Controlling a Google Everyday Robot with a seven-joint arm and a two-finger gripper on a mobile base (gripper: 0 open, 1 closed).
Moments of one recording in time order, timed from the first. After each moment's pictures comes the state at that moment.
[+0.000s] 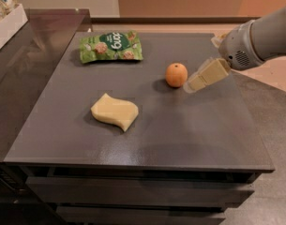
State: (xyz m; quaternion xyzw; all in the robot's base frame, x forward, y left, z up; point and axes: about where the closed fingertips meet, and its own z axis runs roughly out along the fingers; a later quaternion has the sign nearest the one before) arm 0.567 -0.157 0.932 -0.47 0.78 0.12 0.39
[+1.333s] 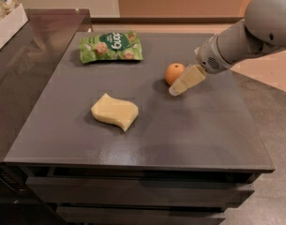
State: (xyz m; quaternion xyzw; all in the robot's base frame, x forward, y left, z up) arm 0.622 -0.130 0.871 -0.48 0.80 0.11 0.34
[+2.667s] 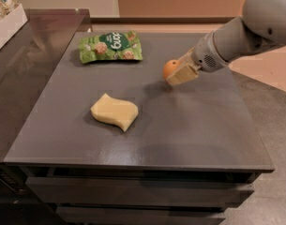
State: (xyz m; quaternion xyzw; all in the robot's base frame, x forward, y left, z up) arm 0.609 -0.108 0.883 -0.50 0.78 0.14 0.34
